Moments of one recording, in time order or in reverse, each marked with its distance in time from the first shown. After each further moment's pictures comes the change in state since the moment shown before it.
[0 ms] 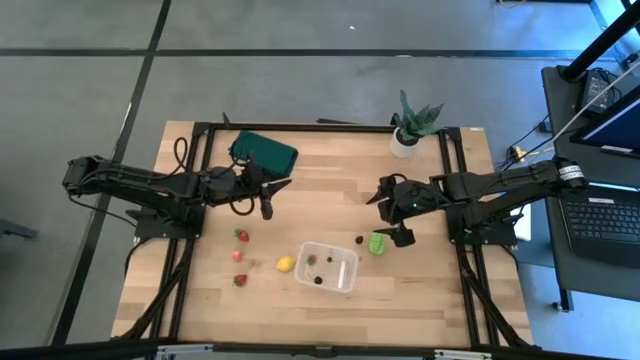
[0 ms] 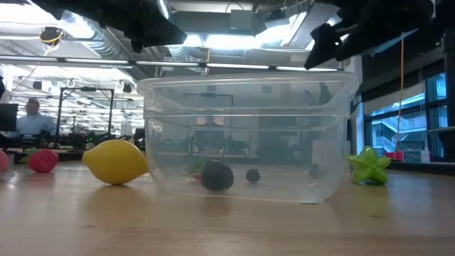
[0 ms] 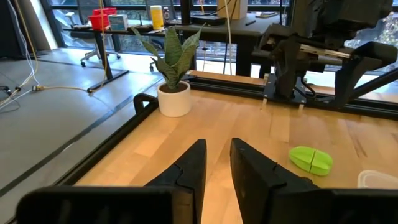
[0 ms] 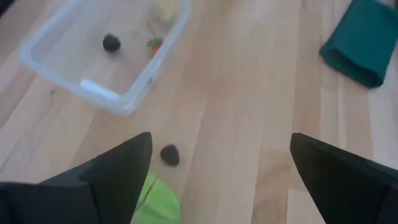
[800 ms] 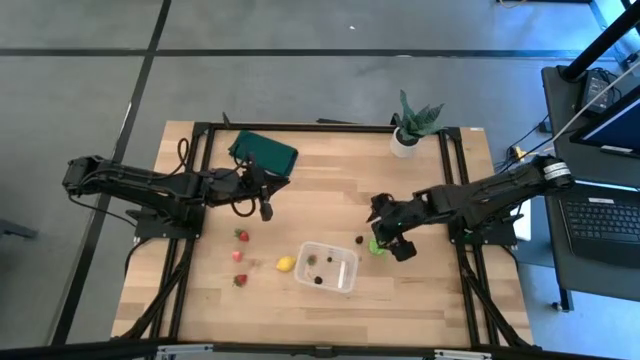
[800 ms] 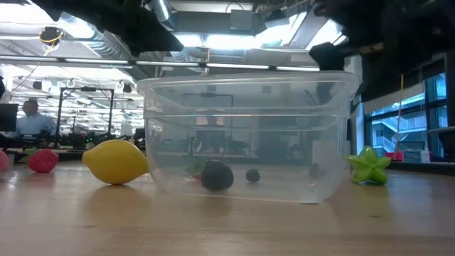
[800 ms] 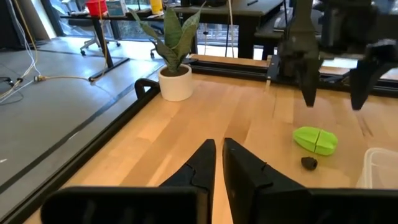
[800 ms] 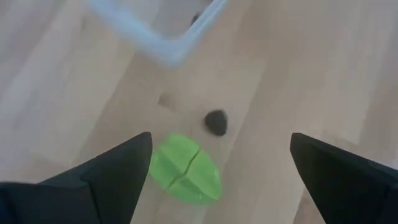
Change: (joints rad) left arm 0.000 0.000 0.000 -0.072 0.000 0.000; right arm 0.089 0.156 0.000 -0.061 -0.042 -0.042
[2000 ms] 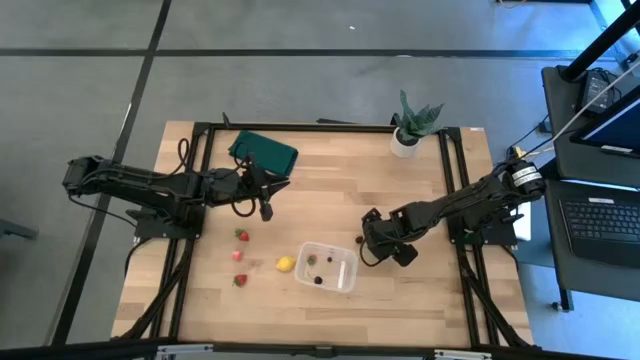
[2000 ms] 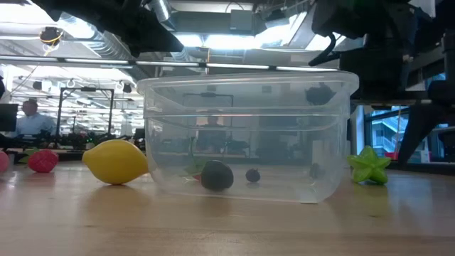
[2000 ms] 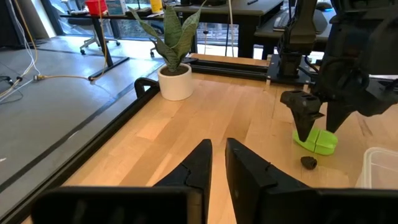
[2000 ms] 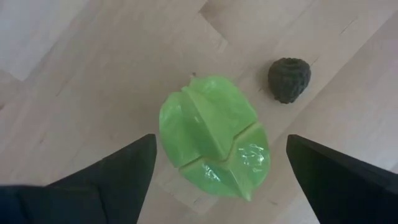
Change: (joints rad) left arm -0.001 0.000 0.000 -0.003 0.000 -0.004; right arm 0.047 0.277 0.000 -0.051 0.046 -0.251
